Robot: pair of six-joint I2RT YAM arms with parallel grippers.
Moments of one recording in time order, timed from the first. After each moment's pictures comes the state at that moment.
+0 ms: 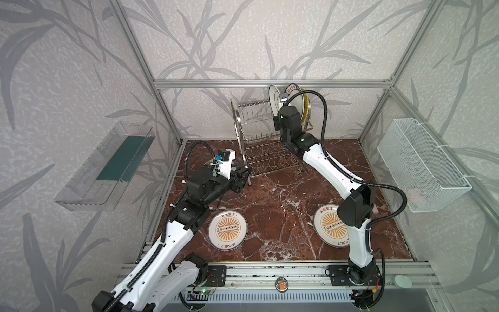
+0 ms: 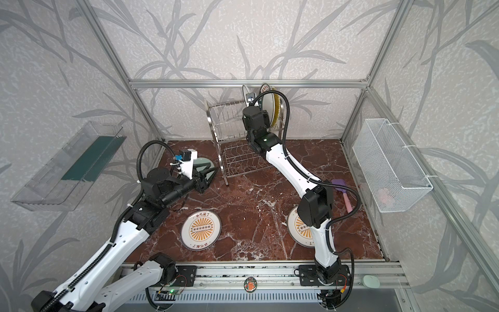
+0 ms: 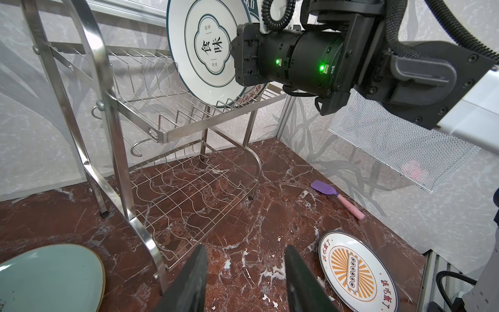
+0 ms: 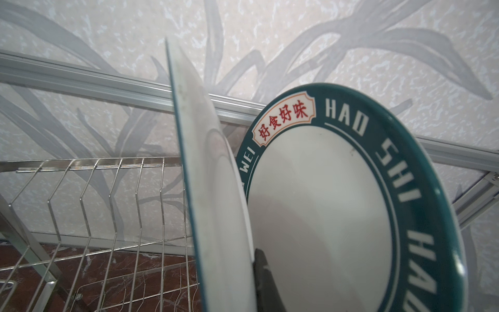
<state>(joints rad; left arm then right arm) -0.40 0.89 0.85 -0.08 0.30 -0.21 0.63 2.08 2.16 -0.20 0.67 -0.08</state>
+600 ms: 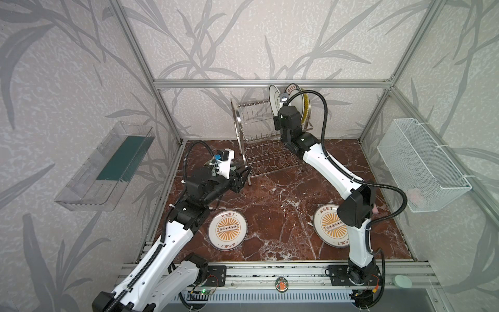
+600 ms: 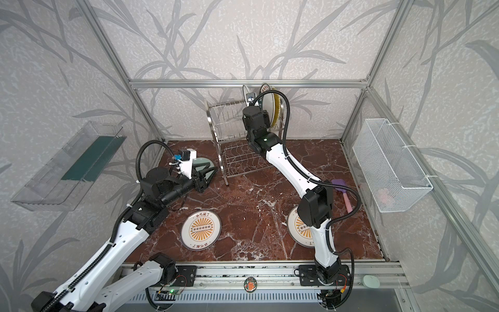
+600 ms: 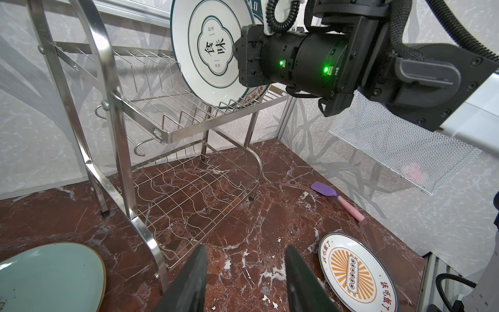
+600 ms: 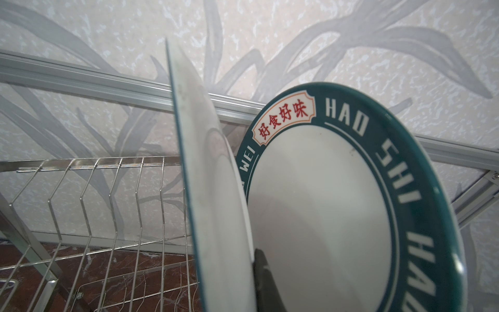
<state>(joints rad) -0.39 0.89 0.85 -0.08 0.31 -0.22 0.63 2.08 2.16 -0.21 0.67 -0.07</state>
